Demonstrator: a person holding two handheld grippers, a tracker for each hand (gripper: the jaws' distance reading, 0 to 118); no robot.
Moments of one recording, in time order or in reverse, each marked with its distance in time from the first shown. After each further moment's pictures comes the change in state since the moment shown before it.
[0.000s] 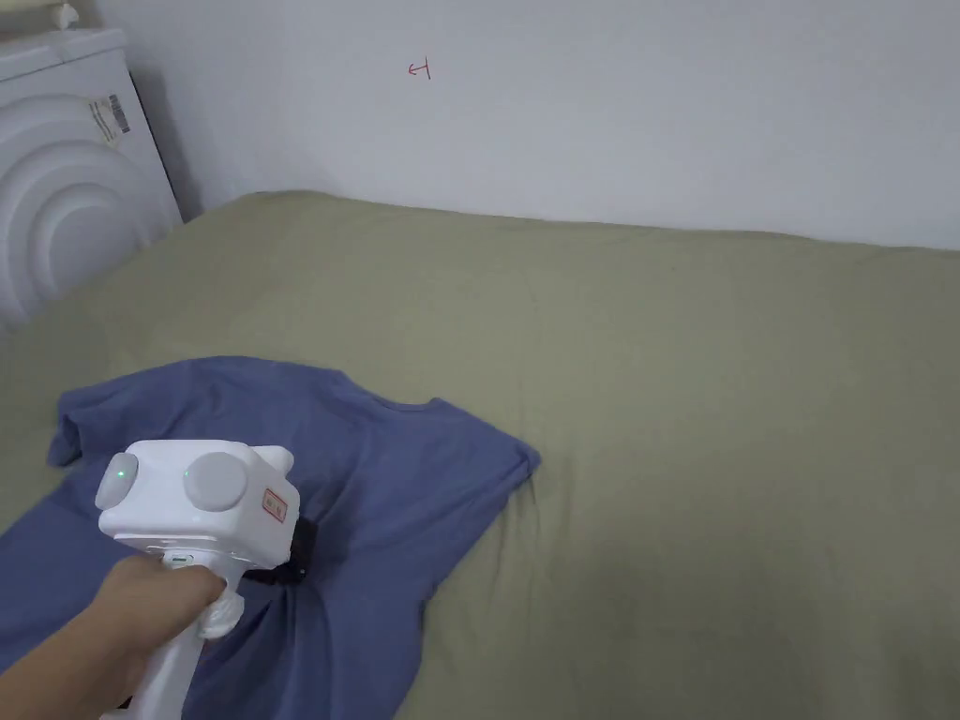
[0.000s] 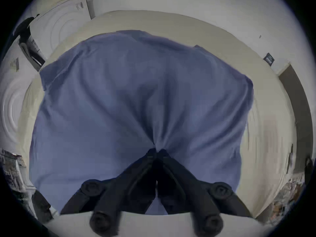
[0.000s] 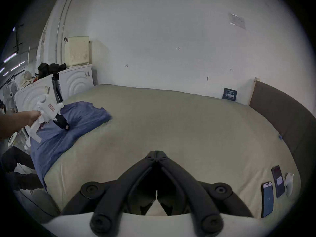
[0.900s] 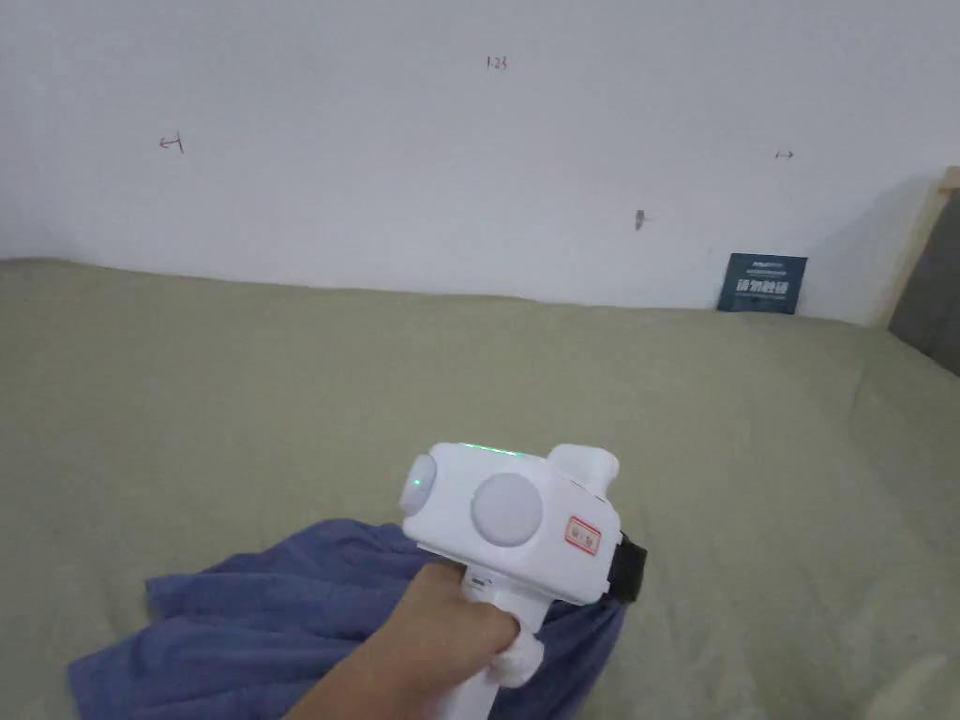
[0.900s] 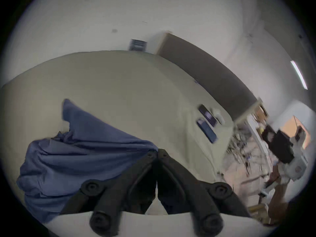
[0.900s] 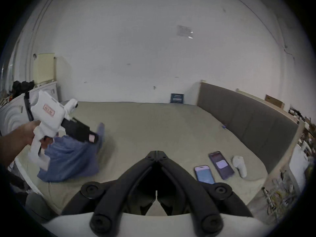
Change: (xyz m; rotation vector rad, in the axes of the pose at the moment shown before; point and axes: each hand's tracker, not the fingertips) left arm 0.416 -0.069 0.084 0.095 -0.732 -0.646; right arm 0.103 -0.016 0.181 0.085 -0.382 -0.125
